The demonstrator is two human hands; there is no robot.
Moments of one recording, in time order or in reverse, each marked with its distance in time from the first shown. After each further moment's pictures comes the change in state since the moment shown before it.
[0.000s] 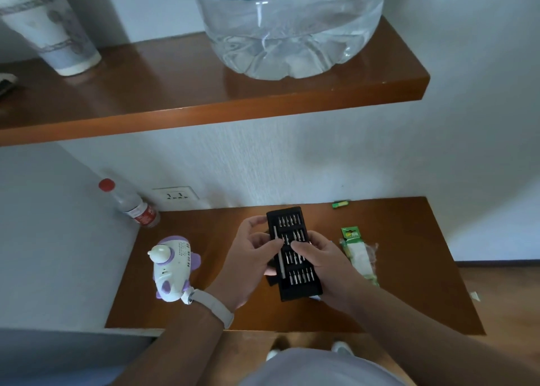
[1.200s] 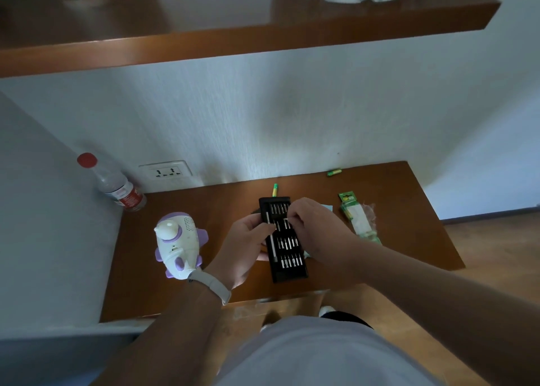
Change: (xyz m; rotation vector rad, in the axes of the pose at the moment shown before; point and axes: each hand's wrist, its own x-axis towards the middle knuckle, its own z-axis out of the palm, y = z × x) left_hand -0.006 -0.043 -0.080 -0.066 -0.234 -0.132; right_hand 0.011 0.035 0.058 -1.537 0.237 -0.473
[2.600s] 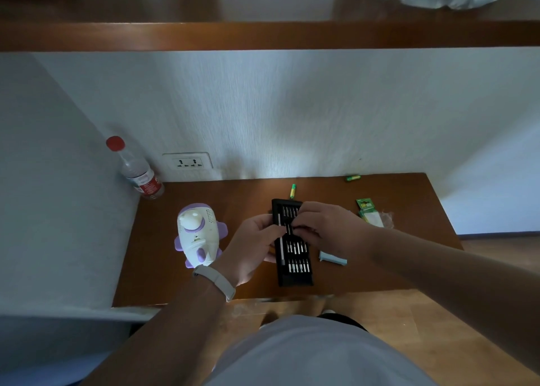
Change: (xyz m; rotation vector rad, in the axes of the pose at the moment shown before) left_hand -0.006 -0.001 -0.036 0.005 -0.042 -0.015; right_hand 0.022 -0.009 0.000 -0.164 -0.053 -0.563
